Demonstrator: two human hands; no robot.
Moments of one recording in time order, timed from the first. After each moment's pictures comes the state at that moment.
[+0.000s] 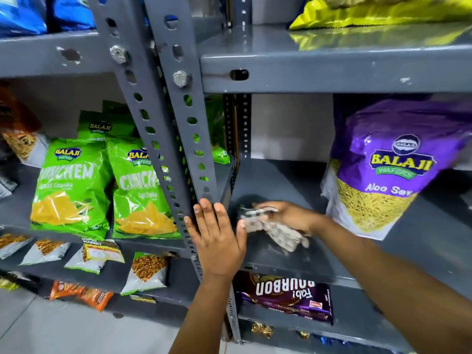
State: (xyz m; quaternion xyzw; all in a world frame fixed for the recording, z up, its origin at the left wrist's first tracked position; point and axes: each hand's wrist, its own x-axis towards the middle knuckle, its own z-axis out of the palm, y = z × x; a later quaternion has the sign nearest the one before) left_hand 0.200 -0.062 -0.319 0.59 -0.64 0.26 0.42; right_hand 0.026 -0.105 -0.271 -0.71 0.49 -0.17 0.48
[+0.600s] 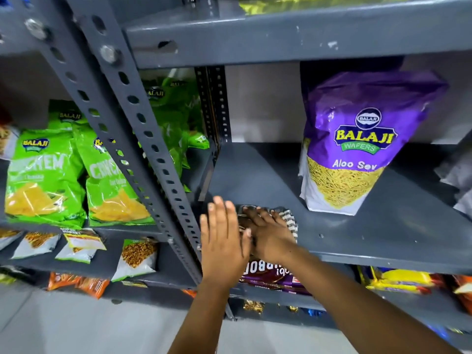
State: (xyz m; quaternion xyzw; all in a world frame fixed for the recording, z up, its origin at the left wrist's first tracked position) left_hand 0.154 -0.007 -0.322 0.60 -0.75 0.09 0.25; right_hand 0.028 -0.039 -0.325 -0.80 0.57 0.04 0.14
